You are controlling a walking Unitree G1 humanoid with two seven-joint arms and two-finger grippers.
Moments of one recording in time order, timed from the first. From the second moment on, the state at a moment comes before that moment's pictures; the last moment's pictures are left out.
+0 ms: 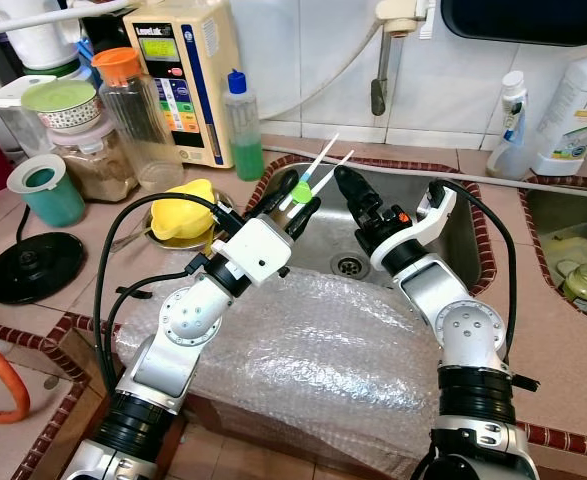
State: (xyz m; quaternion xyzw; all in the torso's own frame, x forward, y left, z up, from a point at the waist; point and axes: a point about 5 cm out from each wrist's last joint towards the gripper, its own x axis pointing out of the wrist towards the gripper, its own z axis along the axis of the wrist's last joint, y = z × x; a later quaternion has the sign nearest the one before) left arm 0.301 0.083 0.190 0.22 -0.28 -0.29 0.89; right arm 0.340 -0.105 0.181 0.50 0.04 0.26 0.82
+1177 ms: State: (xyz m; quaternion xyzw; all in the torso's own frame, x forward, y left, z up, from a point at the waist) left arm 0.305 0.068 0.191 0.17 -0.27 -0.27 0.91; right arm 0.342 -0.095 0.197 0.52 0.02 0.32 0.79
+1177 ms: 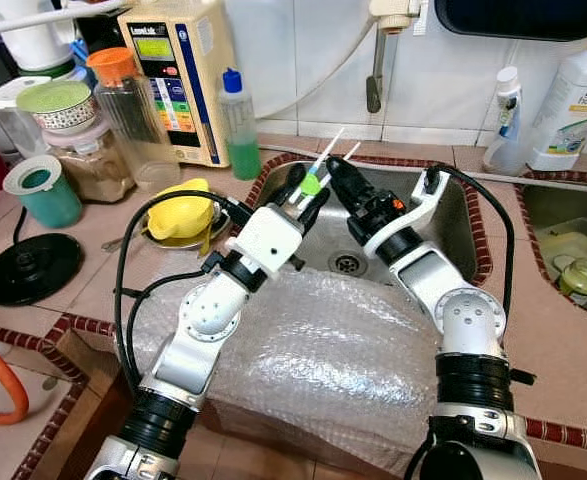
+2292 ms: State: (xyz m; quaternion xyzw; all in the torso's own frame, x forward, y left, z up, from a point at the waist) left arm 0.304 0.069 0.174 0.12 -0.22 -0.27 0.93; right arm 0.360 -0.109 0.196 0.47 -0.01 0.25 0.85
